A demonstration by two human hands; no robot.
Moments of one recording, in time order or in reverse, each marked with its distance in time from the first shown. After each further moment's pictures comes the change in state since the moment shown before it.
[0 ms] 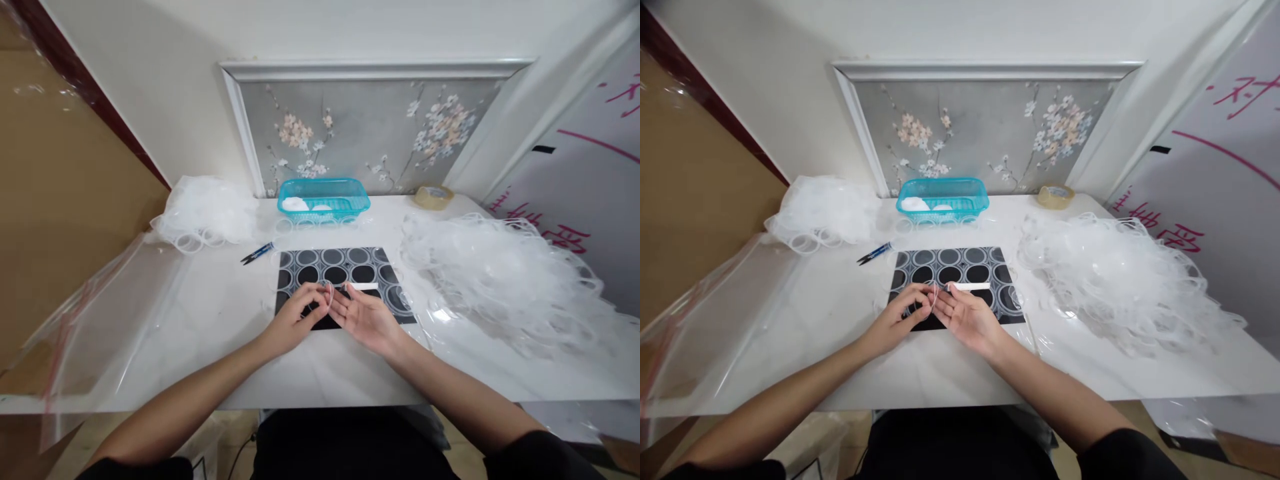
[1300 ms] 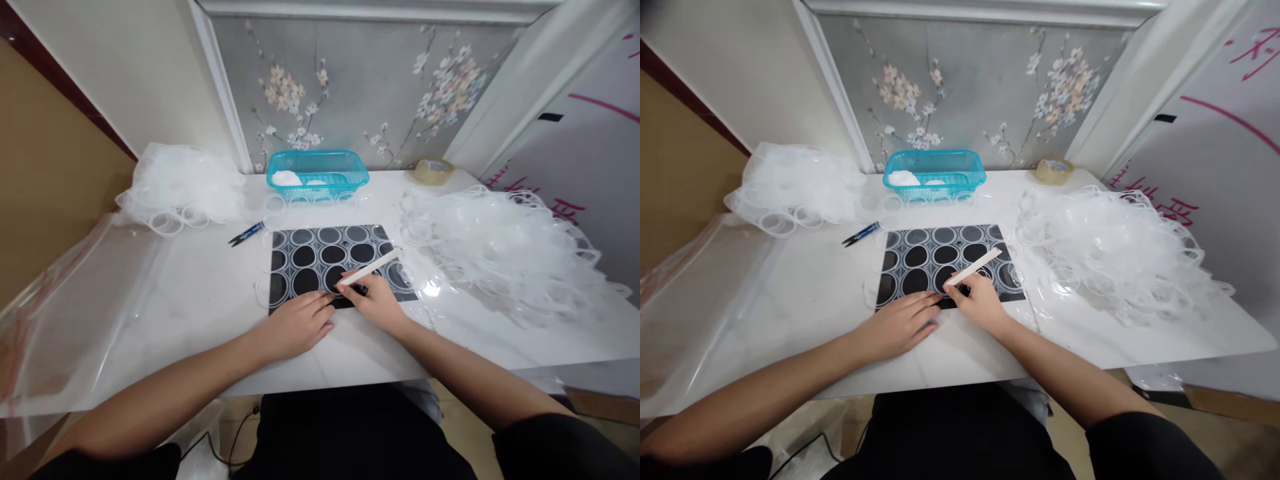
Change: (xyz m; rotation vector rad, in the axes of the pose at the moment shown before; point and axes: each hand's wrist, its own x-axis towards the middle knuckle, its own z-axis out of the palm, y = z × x) left_hand -0.020 -0.020 0.017 0.840 -0.295 0.473; right_hand 0.001 0.002 -0.040 -1.466 0.255 -0.601
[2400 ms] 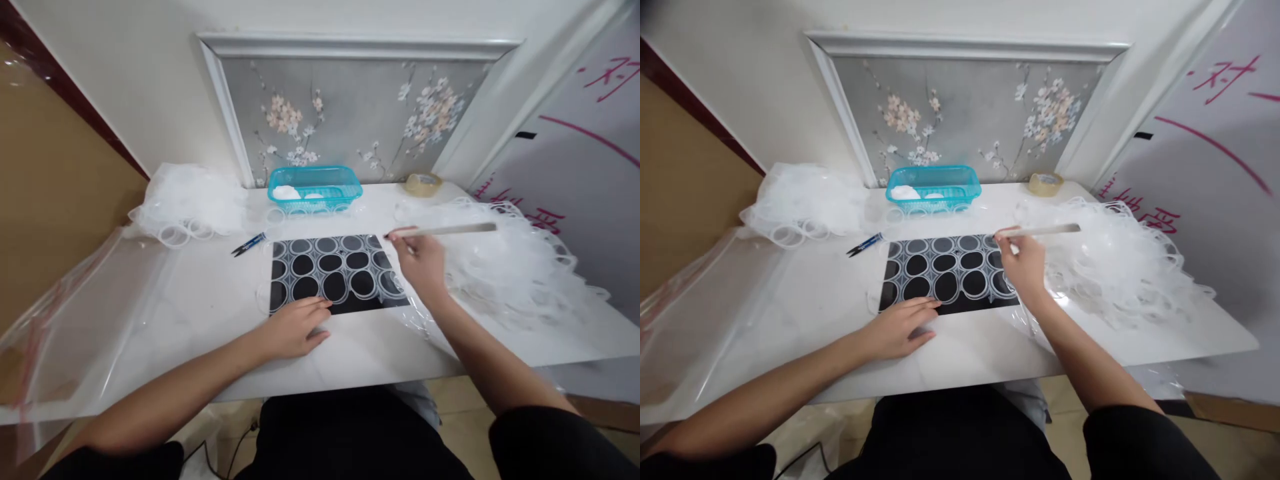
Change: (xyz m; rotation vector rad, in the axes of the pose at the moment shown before) left_hand -0.004 -0.007 -0.007 -0.235 -0.059 -0.065; right_hand 0.044 -0.011 -0.087 -0.109 0.557 -0.010
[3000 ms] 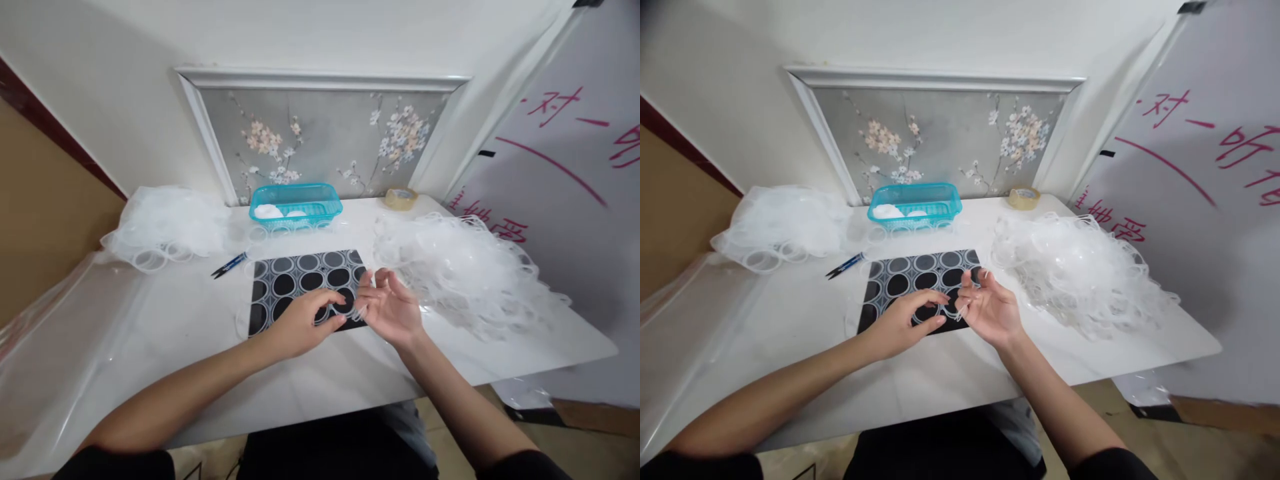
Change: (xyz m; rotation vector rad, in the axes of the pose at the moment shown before) left_hand 0.077 0.020 -0.030 -0.454 0.145 -0.246; right_hand -0.044 -0.013 -0.007 1.501 -0.462 0.721
